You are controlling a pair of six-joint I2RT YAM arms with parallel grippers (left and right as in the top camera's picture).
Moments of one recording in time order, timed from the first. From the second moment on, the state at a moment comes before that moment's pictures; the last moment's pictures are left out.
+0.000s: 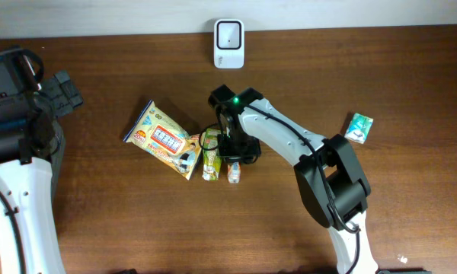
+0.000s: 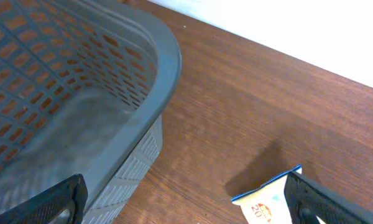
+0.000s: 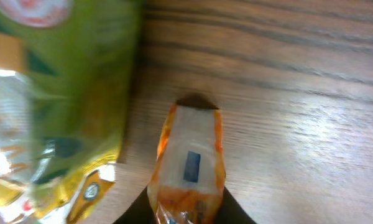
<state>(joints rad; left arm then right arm) 0.24 1.40 1.57 -0.91 -0.23 -0.17 0.61 2.21 1.73 -1.17 -0.18 0.52</state>
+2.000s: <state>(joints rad) 0.24 1.40 1.57 -0.91 -0.23 -0.17 0.07 2.11 2.14 -1.44 -1.52 -0.19</state>
